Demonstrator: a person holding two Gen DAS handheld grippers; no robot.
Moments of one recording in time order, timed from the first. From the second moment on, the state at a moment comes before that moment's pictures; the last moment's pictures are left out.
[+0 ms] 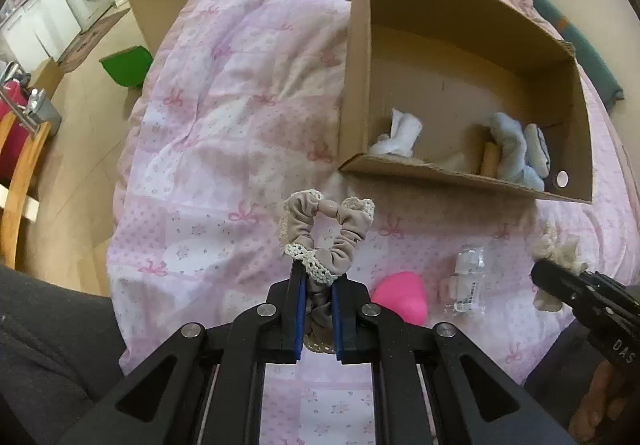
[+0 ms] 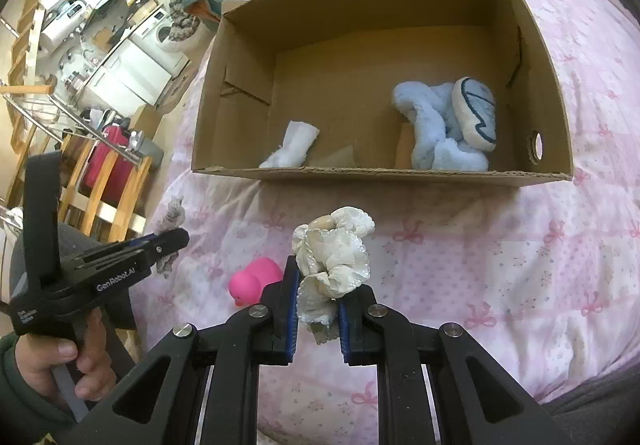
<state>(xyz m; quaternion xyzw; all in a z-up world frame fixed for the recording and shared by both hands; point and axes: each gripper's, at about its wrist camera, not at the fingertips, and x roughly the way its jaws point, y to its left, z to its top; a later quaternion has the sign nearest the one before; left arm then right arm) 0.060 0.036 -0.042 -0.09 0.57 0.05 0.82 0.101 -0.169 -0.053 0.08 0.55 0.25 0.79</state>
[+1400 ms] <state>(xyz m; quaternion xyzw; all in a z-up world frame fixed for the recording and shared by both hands) 0.184 -0.013 -0.002 -0.04 0.47 -0.04 0.88 0.196 -0.196 -0.023 0.13 0.47 0.20 0.85</state>
